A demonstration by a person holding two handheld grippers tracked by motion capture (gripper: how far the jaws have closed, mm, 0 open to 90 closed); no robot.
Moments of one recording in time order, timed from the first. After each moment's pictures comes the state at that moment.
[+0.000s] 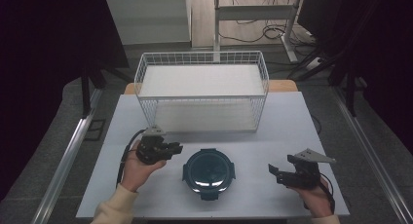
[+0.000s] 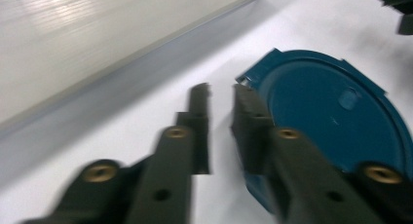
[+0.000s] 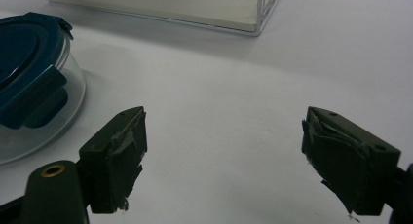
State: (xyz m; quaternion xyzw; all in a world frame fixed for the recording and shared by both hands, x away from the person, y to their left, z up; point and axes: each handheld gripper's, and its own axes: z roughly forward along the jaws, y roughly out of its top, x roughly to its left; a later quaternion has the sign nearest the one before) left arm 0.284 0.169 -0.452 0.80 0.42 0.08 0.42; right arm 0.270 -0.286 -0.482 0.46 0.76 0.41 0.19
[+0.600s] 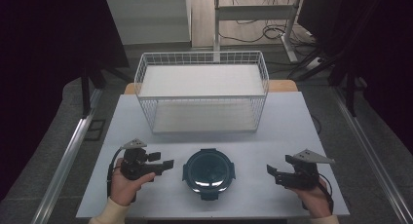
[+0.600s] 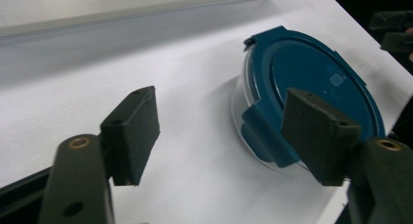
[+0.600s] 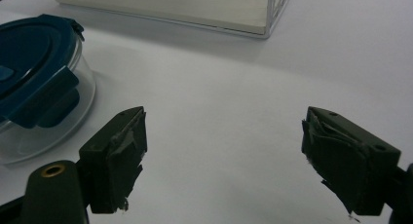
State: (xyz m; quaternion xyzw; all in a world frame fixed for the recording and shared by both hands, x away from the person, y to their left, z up) left arm 0.257 0.200 -0.474 0.74 0.49 0.03 0.45; right arm 0.268 -0.283 -0.482 0.46 0.76 0.42 0.18
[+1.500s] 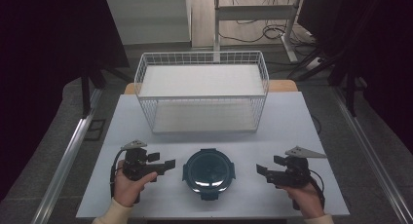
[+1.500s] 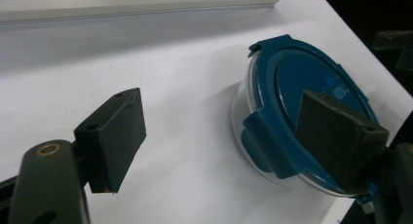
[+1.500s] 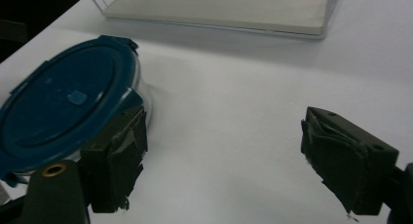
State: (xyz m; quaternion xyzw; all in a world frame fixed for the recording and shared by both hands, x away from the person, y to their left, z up) left arm 0.258 0.195 -0.480 0.72 0.52 0.02 0.46; right arm 0.270 -0.256 -0.469 0.46 0.76 0.44 0.10
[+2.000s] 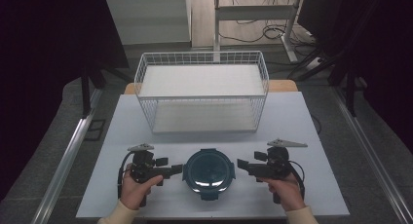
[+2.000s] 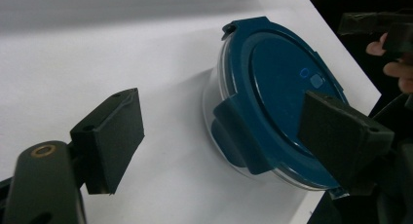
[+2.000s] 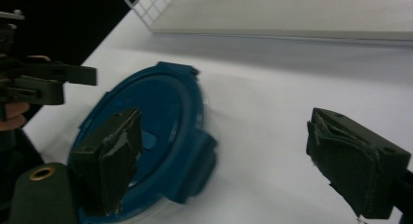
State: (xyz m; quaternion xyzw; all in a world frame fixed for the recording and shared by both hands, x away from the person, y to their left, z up) left arm 0.259 0.181 -0.492 0.72 0.51 -0.04 0.47; right arm 0.284 -0.207 -0.462 0.47 0.75 0.47 0.02
